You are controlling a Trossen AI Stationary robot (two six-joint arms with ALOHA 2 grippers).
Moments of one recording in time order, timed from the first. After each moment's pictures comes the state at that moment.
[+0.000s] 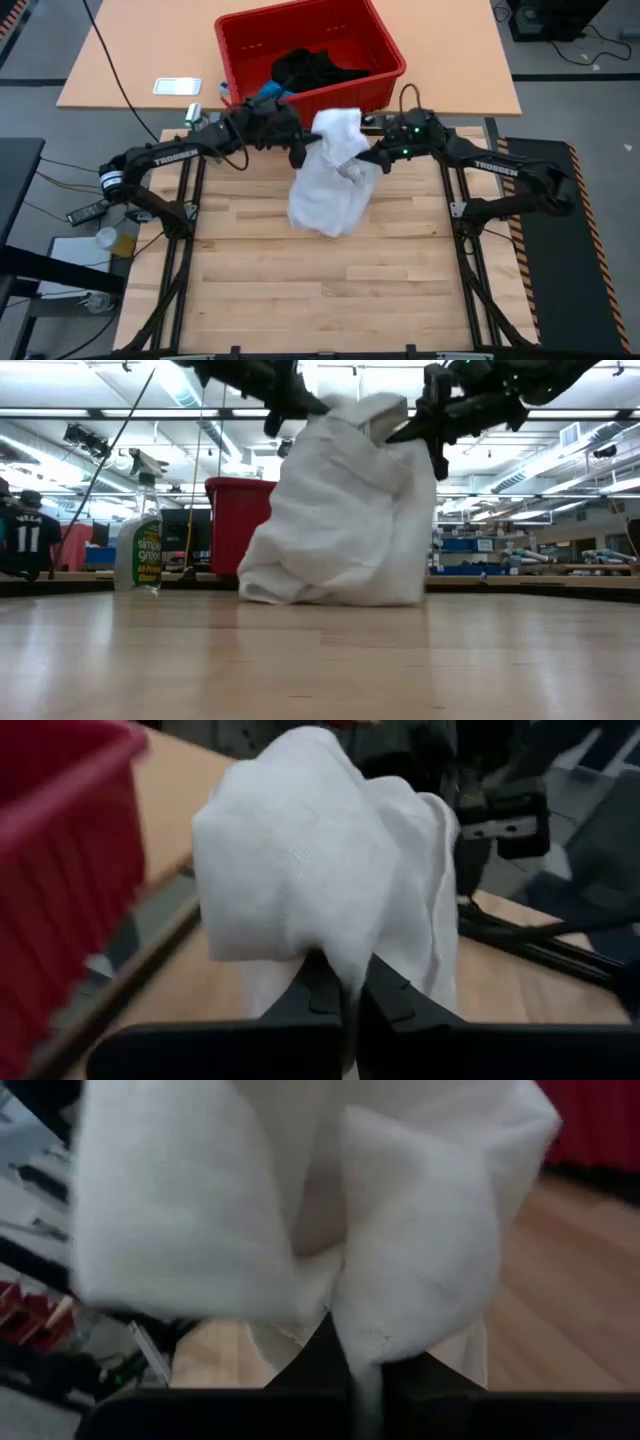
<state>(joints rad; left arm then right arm) 0.45 1.44 1.30 -0.15 0.20 -0.14 -0.60 1.20 0.83 0.02 -0.56 0.49</state>
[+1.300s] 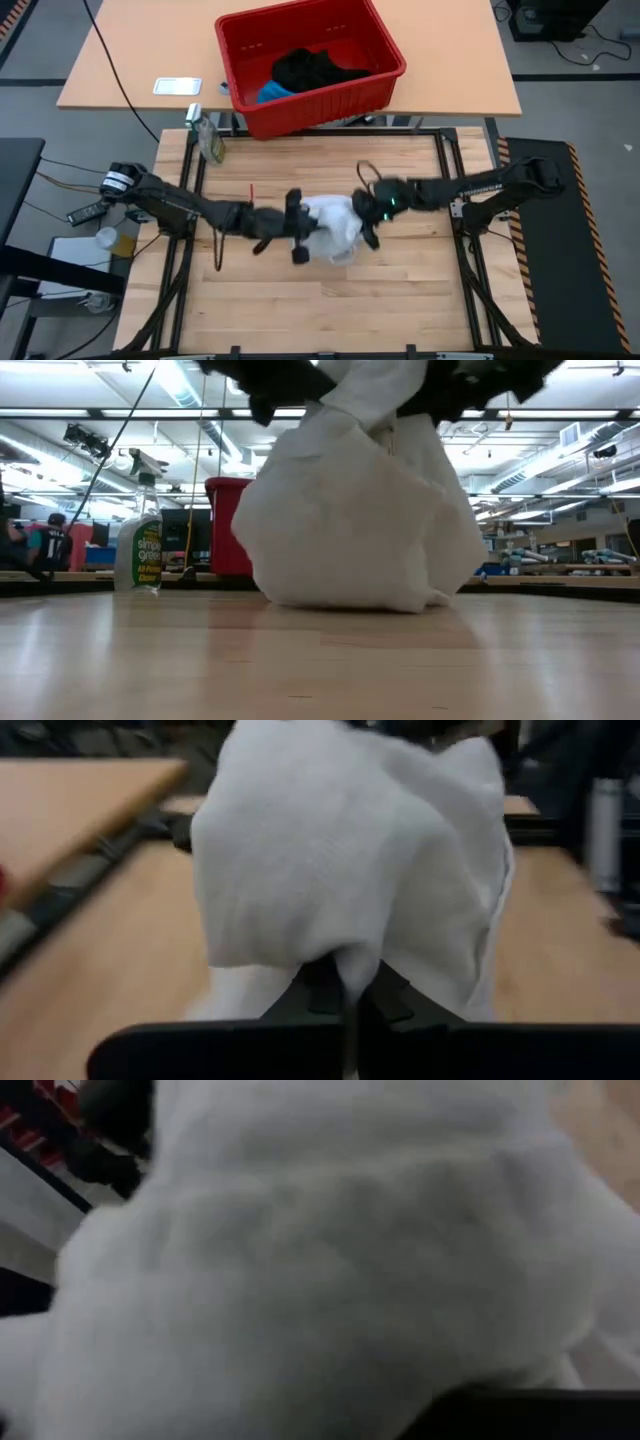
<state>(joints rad) -0.25 1.47 0.95 0.17 -0.38 -0.09 0.05 1.36 0.83 0.07 -0.25 0.39</state>
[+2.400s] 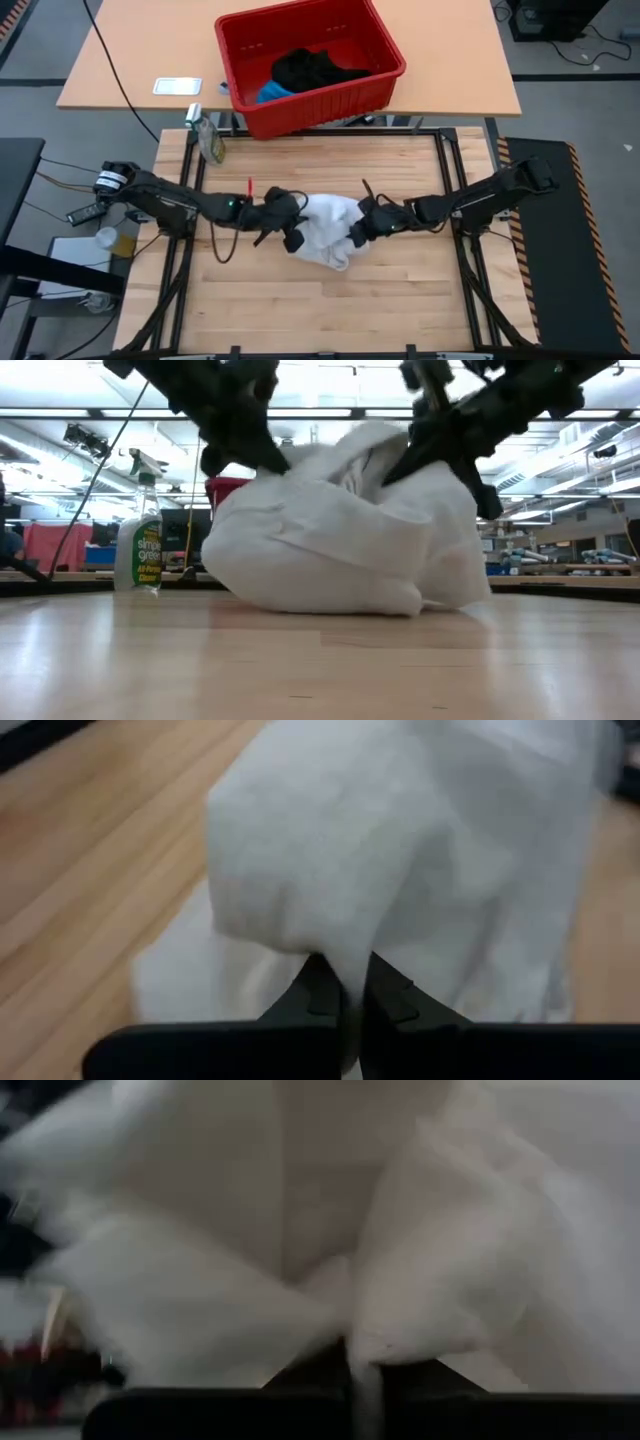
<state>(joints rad) -0.16 1.41 0.89 -0.16 -0.39 -0.52 0.16 1.42 0.71 0.11 0.11 1.20</state>
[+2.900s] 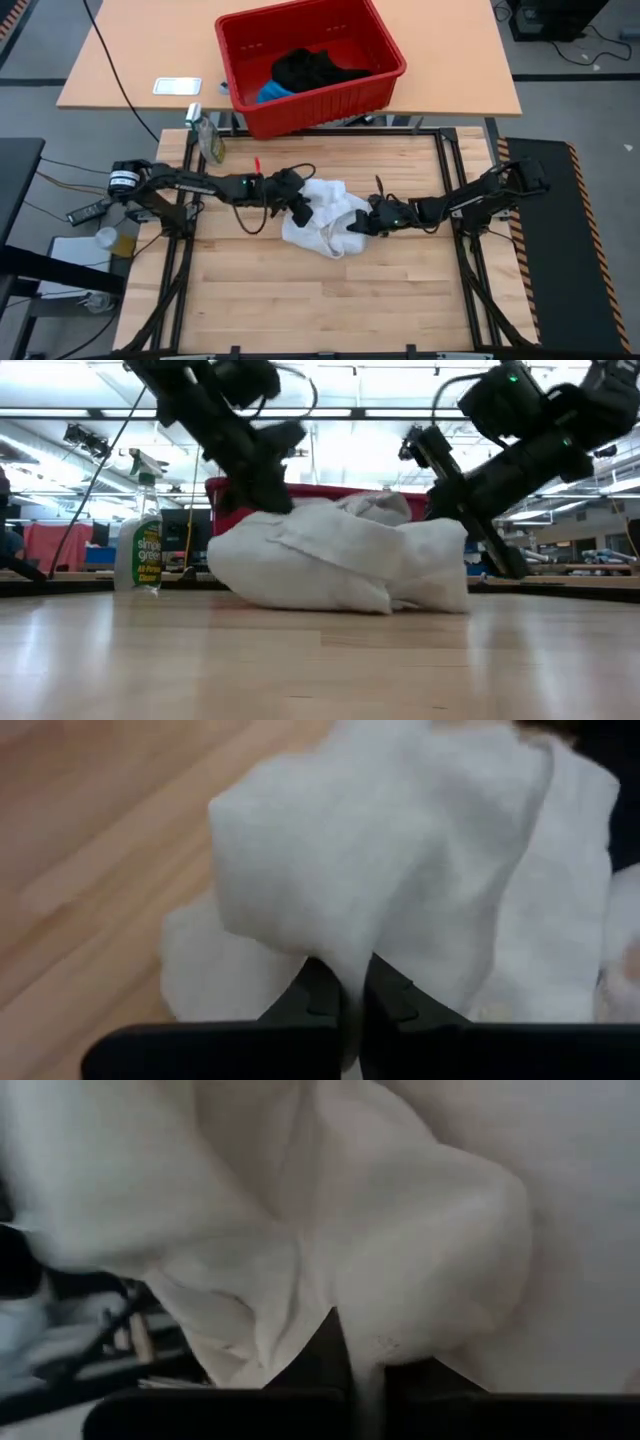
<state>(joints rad) 0.10 1.51 0.90 -0.14 -0.18 -0.55 0.07 1.50 0.46 0.50 0.07 1.57</state>
